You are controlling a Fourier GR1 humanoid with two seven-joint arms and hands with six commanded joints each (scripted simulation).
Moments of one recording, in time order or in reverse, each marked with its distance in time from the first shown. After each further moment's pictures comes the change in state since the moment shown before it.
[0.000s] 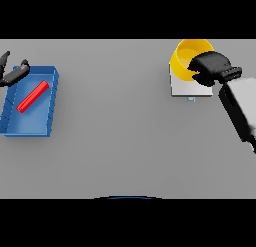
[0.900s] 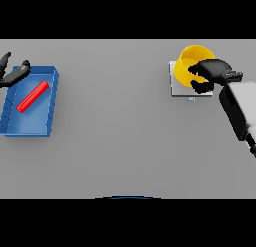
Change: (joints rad) left arm 0.005 0.000 0.002 -0.006 0.014 -0.015 0.001; right arm -0.011 0.036 -0.038 0.143 -0.043 0.023 -0.004
